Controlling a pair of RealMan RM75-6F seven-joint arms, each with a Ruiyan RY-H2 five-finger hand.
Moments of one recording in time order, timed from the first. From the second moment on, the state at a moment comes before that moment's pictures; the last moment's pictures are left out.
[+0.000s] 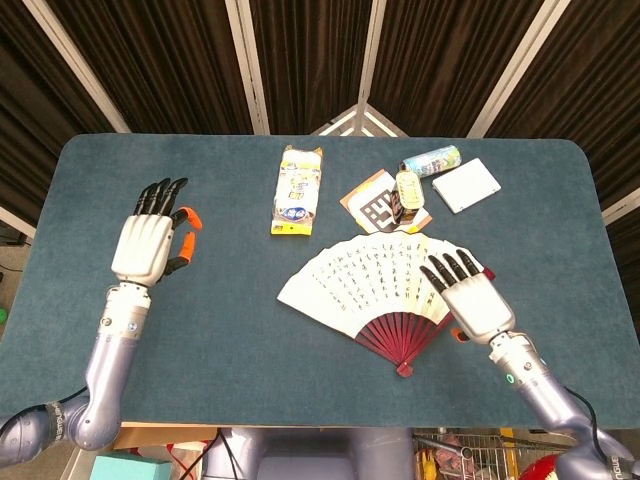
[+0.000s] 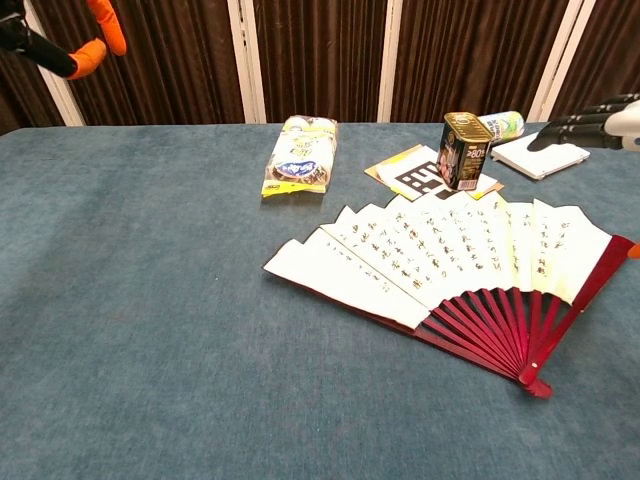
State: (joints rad) left arm -0.66 -1.34 -0.30 -1.86 1.01 1.34 0.47; right arm 0.61 -1.04 0.02 -1.88 -1.23 1.04 -0.55
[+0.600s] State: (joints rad) left arm -0.38 -1.10 -0.02 -2.02 1.33 1.47 0.31; right arm 0.34 -1.06 -0.02 -1.92 -1.19 1.32 -0.31
